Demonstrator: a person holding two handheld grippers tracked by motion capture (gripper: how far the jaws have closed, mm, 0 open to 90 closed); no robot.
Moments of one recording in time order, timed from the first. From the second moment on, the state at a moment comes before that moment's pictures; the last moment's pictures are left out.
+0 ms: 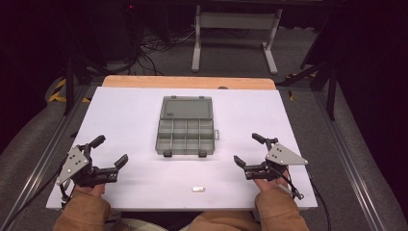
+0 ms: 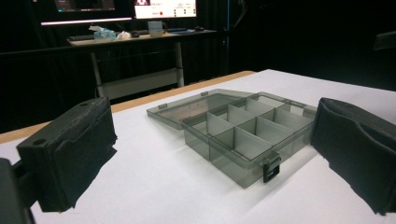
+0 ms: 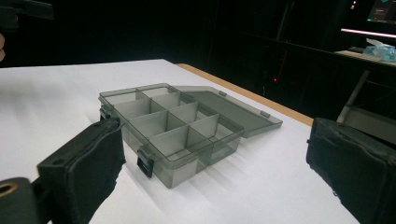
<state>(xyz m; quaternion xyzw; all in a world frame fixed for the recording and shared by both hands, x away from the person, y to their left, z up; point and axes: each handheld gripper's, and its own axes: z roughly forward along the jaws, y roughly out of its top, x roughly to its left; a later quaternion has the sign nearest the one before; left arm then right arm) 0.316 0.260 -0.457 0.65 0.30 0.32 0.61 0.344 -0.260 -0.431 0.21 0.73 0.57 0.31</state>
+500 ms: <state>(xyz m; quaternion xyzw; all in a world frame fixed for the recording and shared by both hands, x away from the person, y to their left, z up) 0.316 0.260 -0.456 0.65 0.30 0.32 0.61 0.345 -0.255 -0.431 0.21 0.74 0.57 0.30</state>
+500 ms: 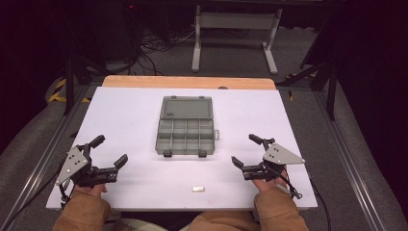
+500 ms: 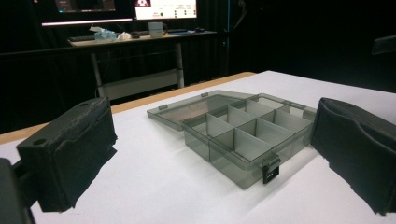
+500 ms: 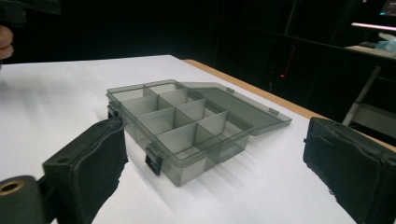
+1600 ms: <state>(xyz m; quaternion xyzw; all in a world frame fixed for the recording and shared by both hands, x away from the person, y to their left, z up) 0.316 0.260 -0.457 0.65 0.30 0.33 0.61 0.374 -0.186 -0.409 0.15 0.77 0.58 0.21</state>
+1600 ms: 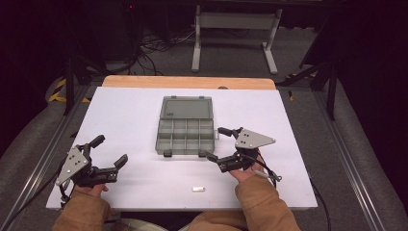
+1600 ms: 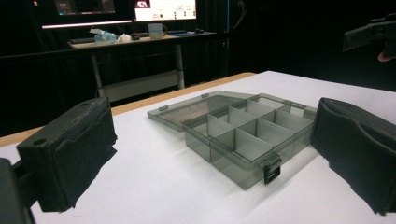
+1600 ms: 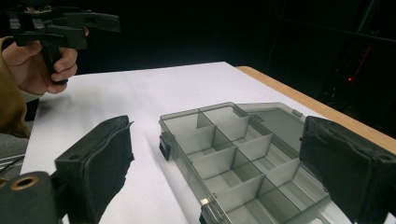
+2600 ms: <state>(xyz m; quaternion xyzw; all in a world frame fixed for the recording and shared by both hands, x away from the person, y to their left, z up) 0.316 0.261 -0.456 0.65 0.30 0.33 0.62 0.375 -0.142 -0.401 0.08 0.86 0.48 0.14</state>
